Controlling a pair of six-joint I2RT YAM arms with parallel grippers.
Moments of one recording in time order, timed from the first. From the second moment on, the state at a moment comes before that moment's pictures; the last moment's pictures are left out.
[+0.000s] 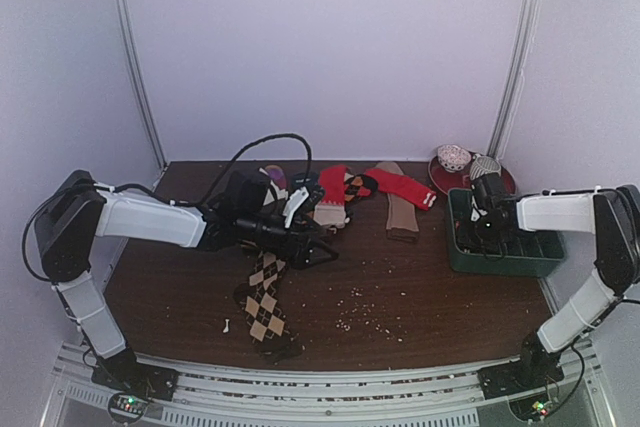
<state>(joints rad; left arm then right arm) -0.78 1.75 1.01 0.25 0.65 -0.02 0.21 1.53 0.81 -0.33 0.11 0.47</state>
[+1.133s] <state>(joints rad) -0.78 1.73 1.04 0.18 0.60 0.02 0.20 1.48 0.93 -0.49 0.08 0.48</state>
